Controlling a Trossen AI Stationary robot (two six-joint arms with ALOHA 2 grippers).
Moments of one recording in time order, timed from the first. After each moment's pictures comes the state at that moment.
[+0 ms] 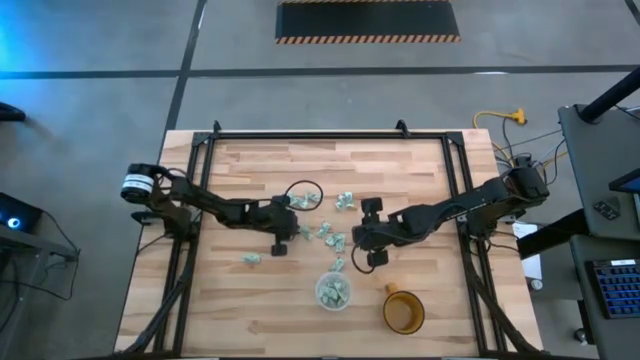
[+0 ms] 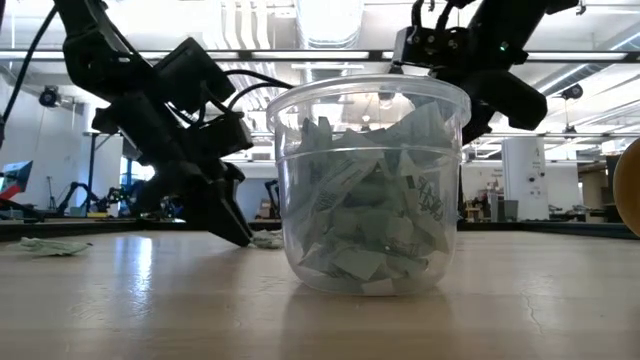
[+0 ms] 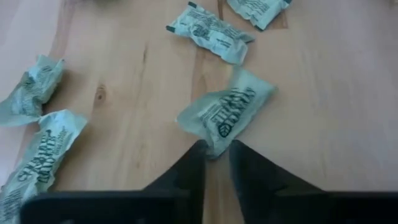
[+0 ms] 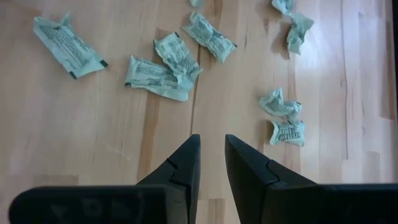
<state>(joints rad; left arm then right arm) 0.00 1.60 0.54 0.26 -0.07 0.06 0.24 1.59 1.00 -0.52 0.38 -0.01</state>
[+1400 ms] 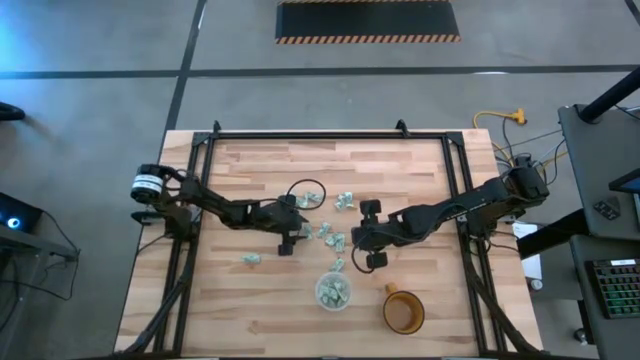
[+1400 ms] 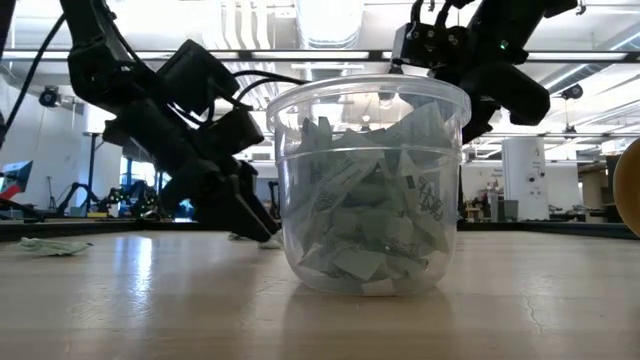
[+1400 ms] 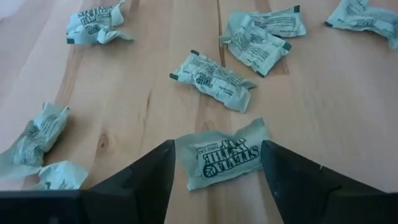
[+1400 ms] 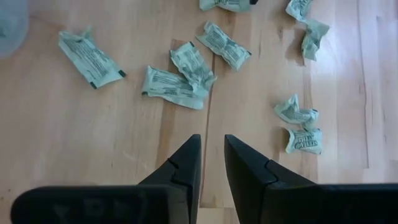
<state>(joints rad) 0.00 1.67 0.54 0.48 -0.06 0.09 0.24 1.59 0.99 -0.48 0.33 0.00</state>
